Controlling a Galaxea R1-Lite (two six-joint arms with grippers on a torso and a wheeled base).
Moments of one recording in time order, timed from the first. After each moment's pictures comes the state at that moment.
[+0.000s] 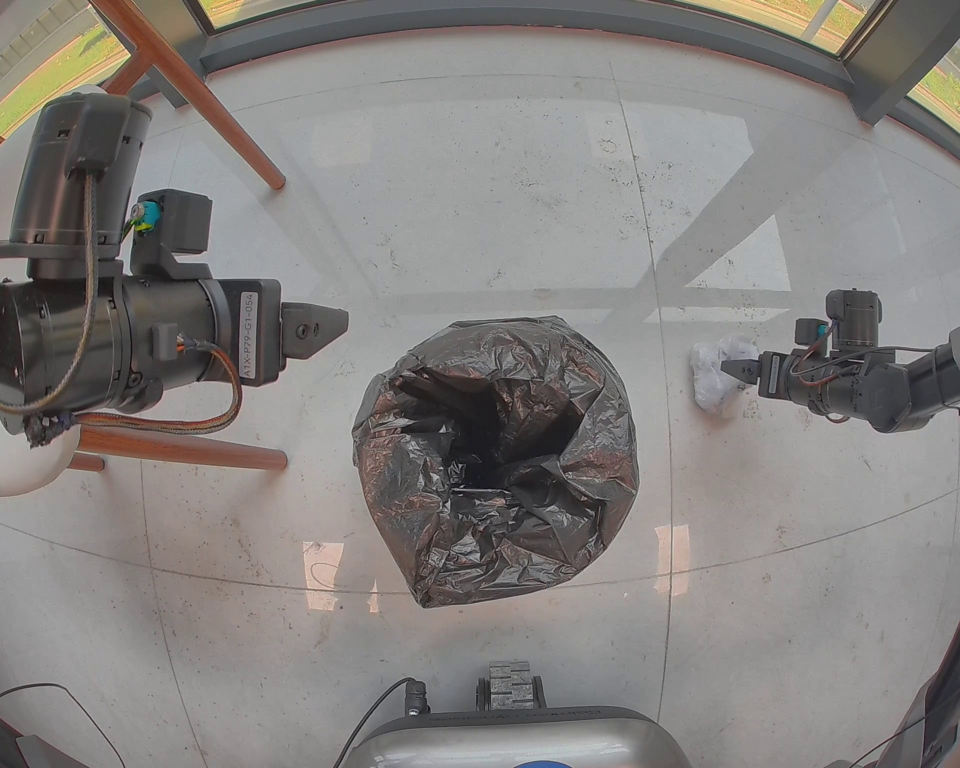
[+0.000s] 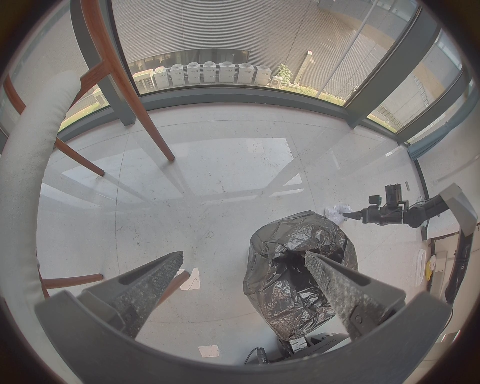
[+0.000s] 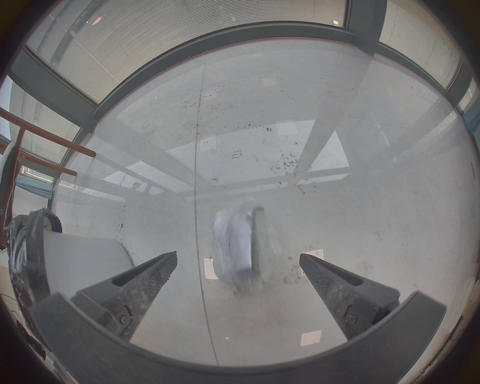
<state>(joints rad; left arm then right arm) -0.62 1.45 -1.28 0.22 0.36 -0.14 0.00 2.06 -1.25 -0.35 0.19 0.11</state>
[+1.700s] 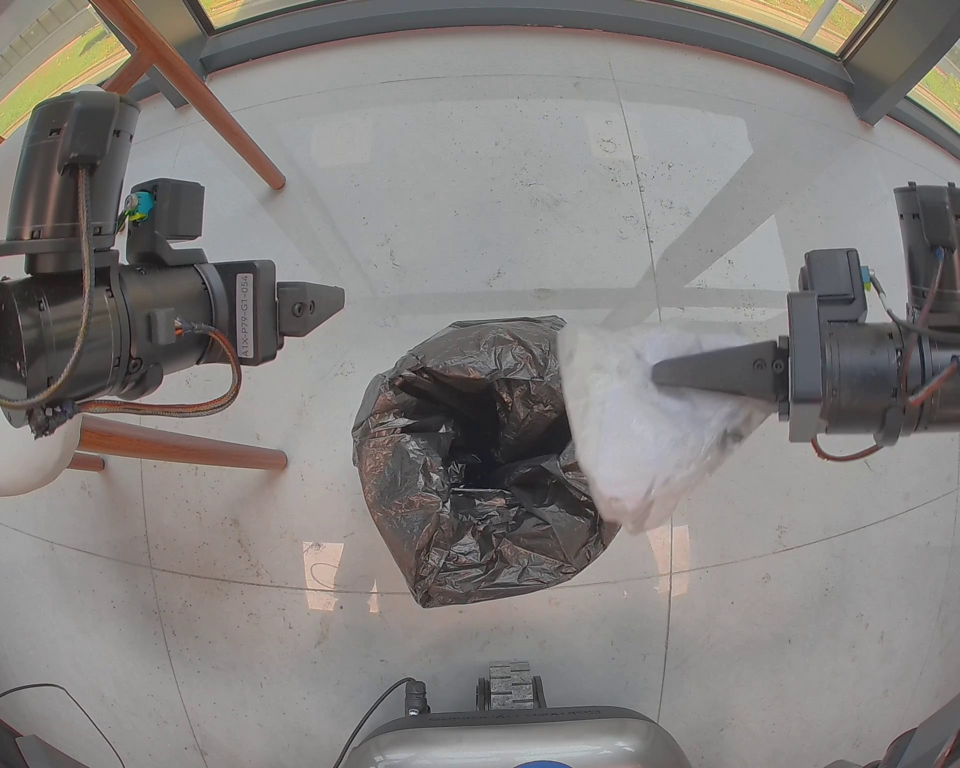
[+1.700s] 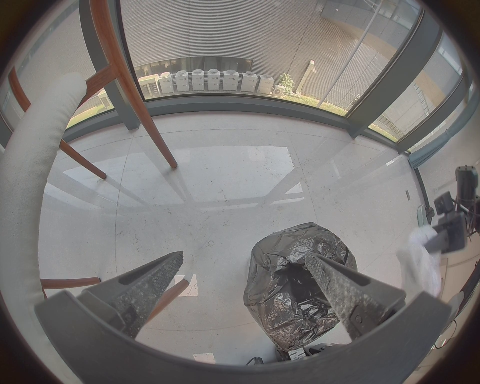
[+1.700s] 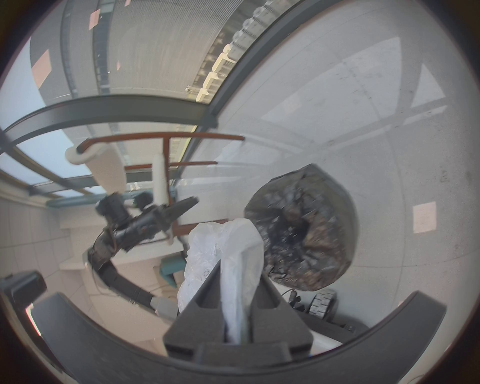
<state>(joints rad) -0.60 1.45 -1.26 0.14 0.35 -0.13 0.60 1.46 -1.13 0.04 0.39 0.58</state>
